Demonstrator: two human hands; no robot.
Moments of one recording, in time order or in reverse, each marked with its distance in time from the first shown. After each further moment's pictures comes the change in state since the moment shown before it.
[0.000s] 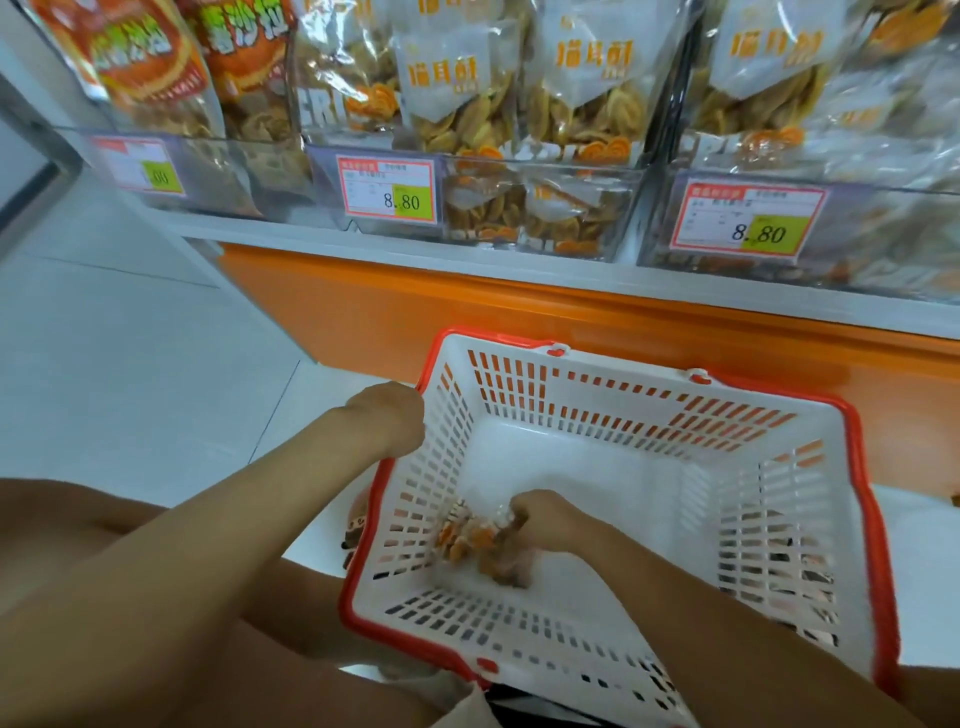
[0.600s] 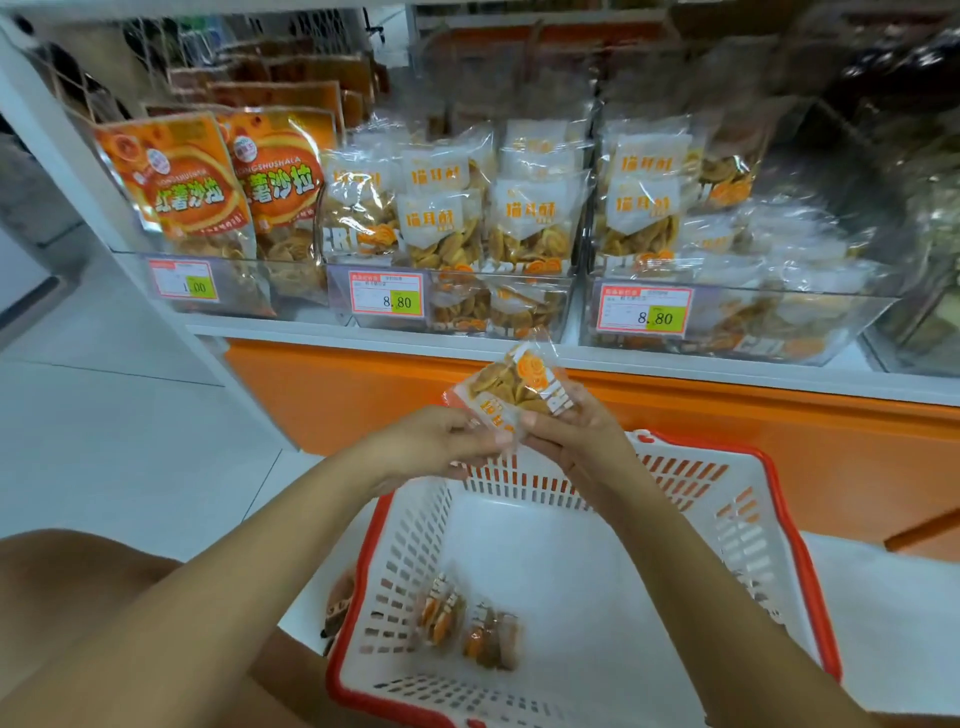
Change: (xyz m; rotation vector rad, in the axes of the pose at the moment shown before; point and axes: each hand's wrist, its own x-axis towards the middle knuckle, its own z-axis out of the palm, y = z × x) left_hand -0.072 0.031 -0.047 -1.015 -0.038 0.465; right_hand -0.142 -0.080 -0.121 1.211 0.483 -0.584
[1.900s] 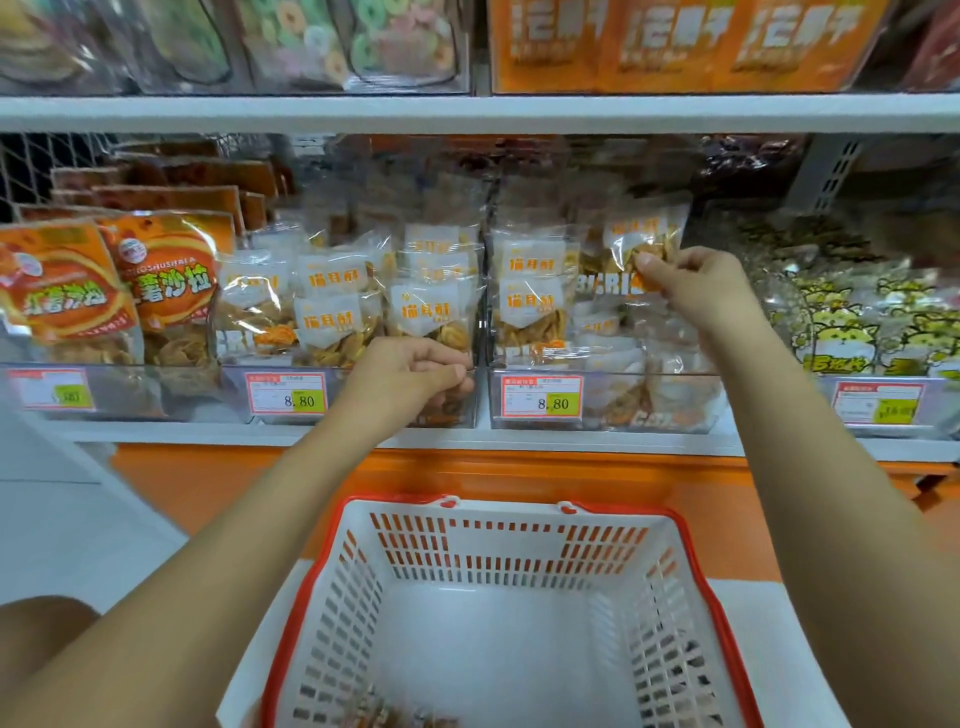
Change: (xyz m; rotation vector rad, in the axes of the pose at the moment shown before) left_hand 0.032 0.120 -0.011 -0.074 0.402 0.434; right_hand 0.045 -0.214 -0.119 -0.684 0.744 -0.345
